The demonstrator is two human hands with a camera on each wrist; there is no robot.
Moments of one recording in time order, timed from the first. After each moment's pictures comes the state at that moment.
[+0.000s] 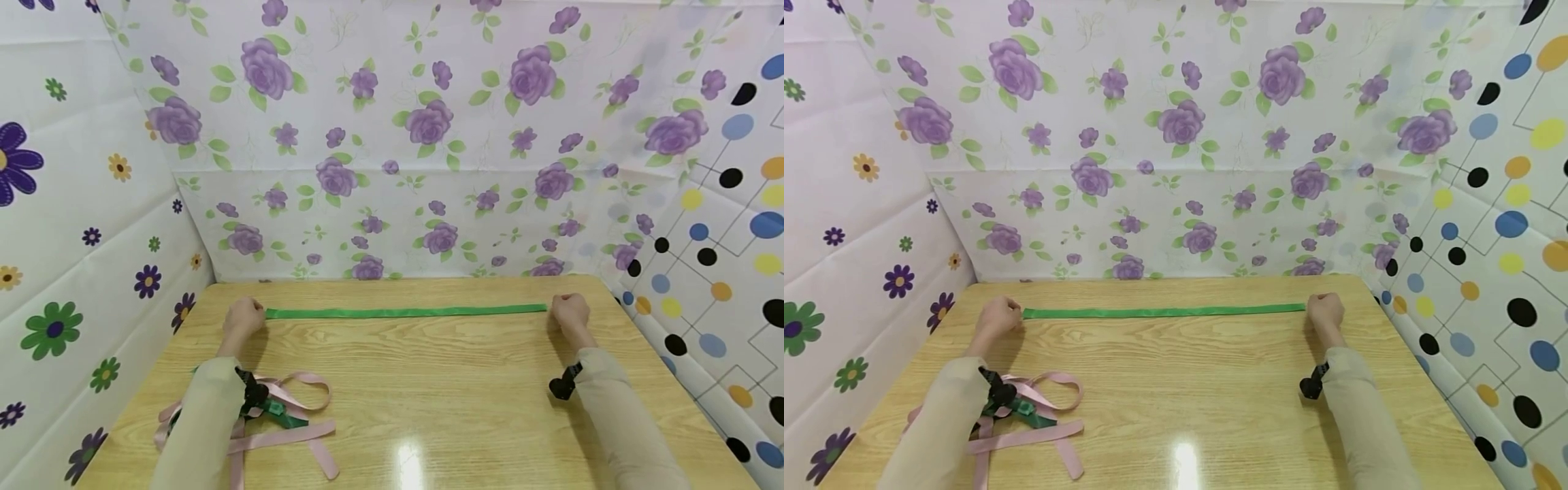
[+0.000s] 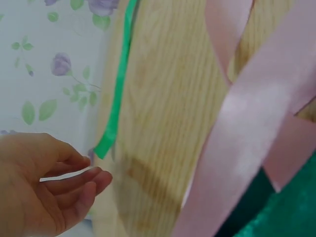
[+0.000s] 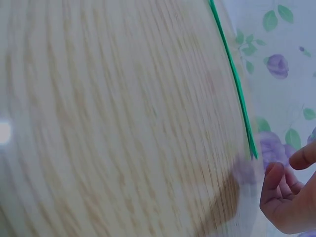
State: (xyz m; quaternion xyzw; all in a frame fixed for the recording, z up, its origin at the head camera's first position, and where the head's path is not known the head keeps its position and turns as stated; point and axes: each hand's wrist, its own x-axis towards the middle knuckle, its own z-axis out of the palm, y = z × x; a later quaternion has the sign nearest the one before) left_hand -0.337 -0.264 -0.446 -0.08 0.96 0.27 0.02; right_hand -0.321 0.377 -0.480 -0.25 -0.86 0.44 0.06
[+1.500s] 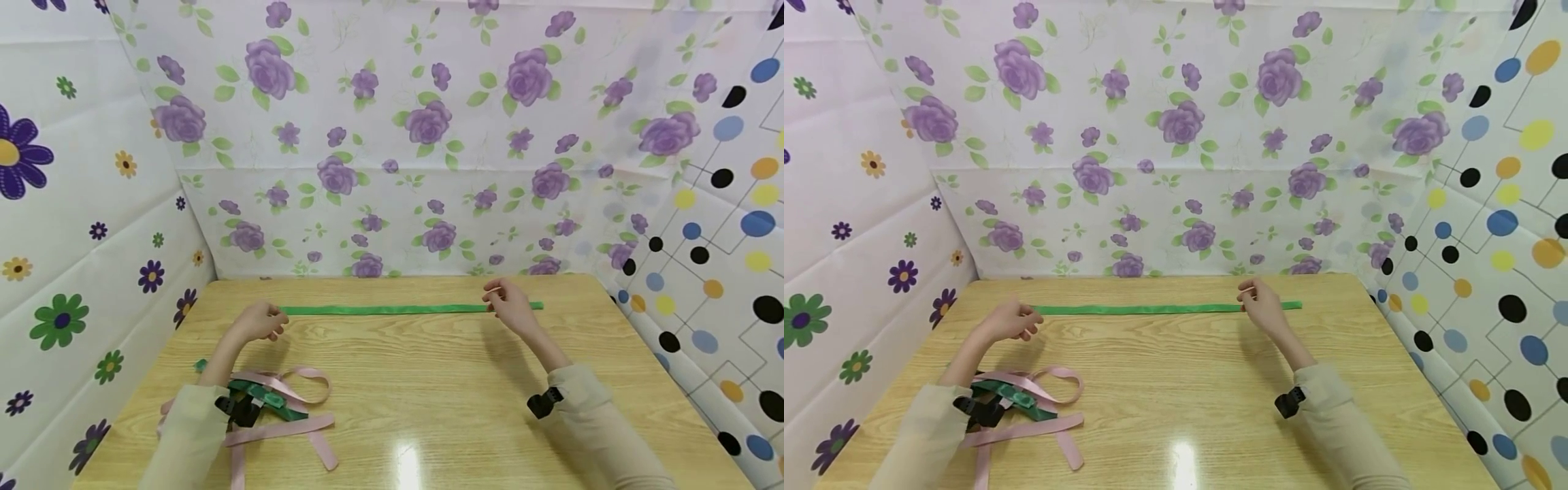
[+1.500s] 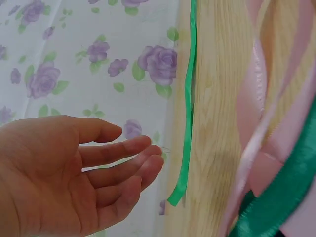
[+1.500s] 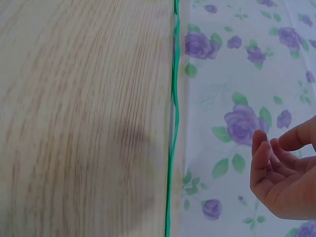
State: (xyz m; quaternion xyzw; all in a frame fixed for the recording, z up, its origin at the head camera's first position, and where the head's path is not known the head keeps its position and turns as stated) left_hand -0.288 -0.235 -0.405 0.10 0.93 0.33 0.12; right_hand -0.292 0.269 -0.438 0.05 -0.88 0.48 0.05
